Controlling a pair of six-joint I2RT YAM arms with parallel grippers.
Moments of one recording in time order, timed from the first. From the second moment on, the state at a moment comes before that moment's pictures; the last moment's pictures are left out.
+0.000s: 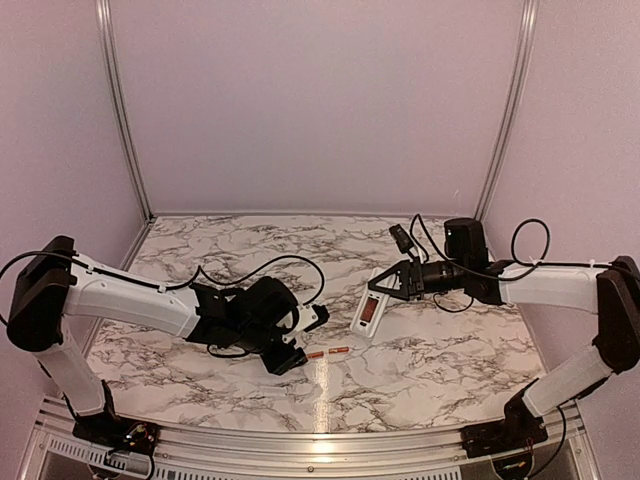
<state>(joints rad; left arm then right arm) -1.09 1.69 0.99 -0.22 -0.05 0.01 0.45 1.43 0.76 0.18 -0.96 0.59</state>
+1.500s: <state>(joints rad) -1.05 1.99 1.28 -0.38 0.03 0.20 0.45 1.24 0.75 -0.13 -0.78 0.36</state>
